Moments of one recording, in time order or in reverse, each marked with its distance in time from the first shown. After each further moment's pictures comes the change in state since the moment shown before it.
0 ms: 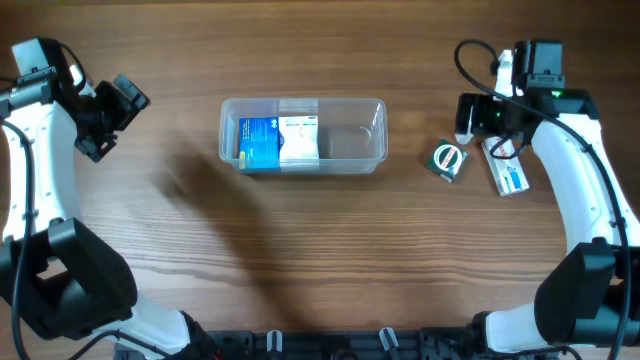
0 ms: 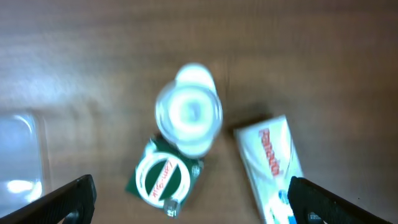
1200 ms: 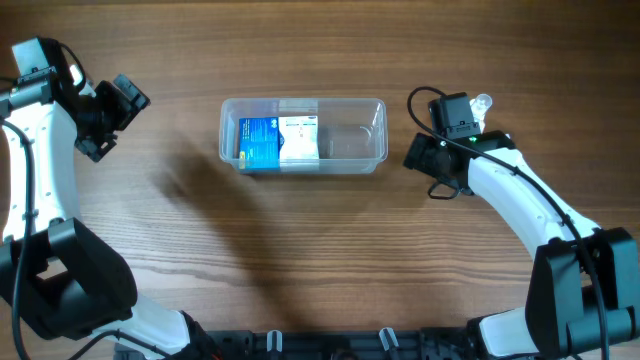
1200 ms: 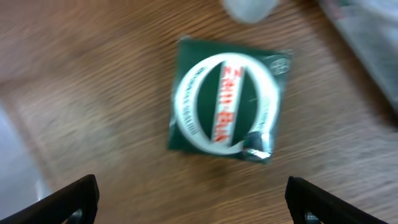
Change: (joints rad) left arm 0.000 0.000 0.000 0.000 0.000 0.000; right arm 0.272 -0.019 -0.329 0.204 0.167 0.604
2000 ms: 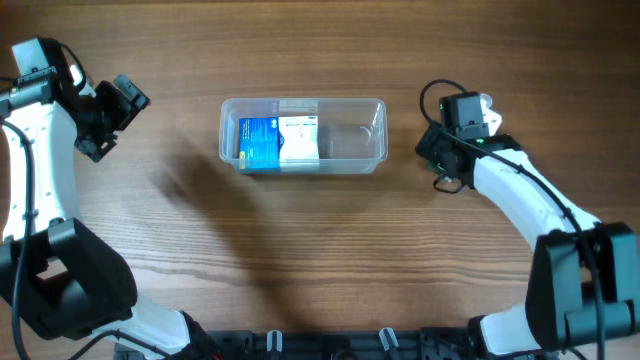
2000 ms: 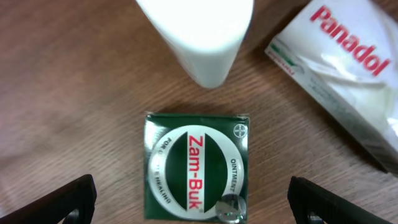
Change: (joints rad) left arm 0.000 0.000 0.000 0.000 0.000 0.000; right arm -0.050 0.026 -0.040 0.157 0.067 0.031
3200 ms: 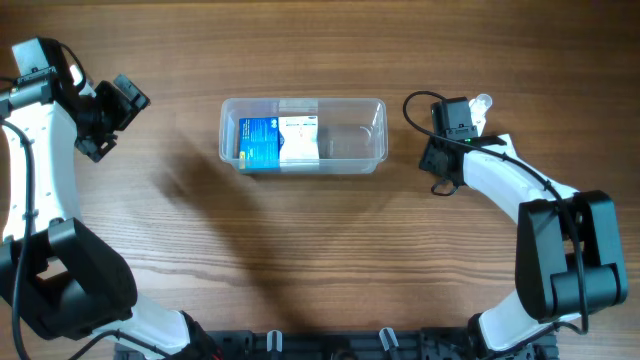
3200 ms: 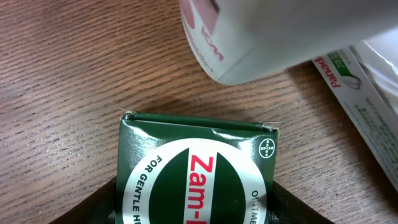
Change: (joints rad) left arm 0.000 0.000 0.000 0.000 0.000 0.000; right arm 0.000 0.120 -0.011 0.071 0.011 -0.196
